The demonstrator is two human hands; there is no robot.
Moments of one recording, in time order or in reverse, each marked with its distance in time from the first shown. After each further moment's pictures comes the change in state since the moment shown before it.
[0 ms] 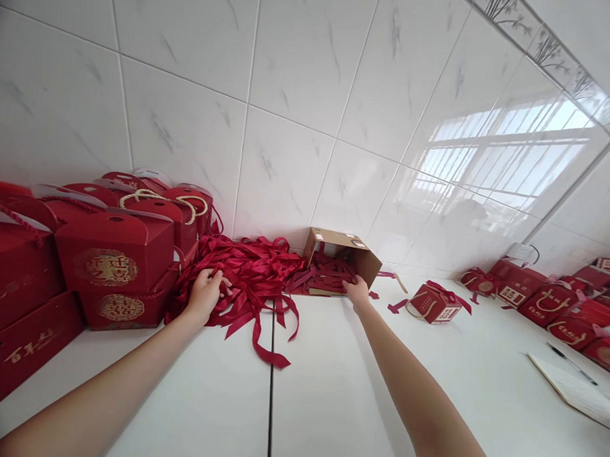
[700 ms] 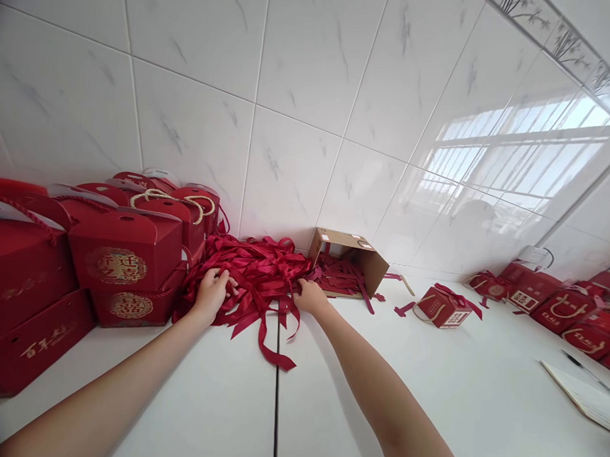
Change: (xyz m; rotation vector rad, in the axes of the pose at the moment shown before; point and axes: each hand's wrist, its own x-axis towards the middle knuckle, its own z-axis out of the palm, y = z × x) left_hand 0.000 -0.003 -0.001 0.003 -0.007 0.014; right_hand -0.040 -0.083 0.087 -0.509 -0.285 -0.358
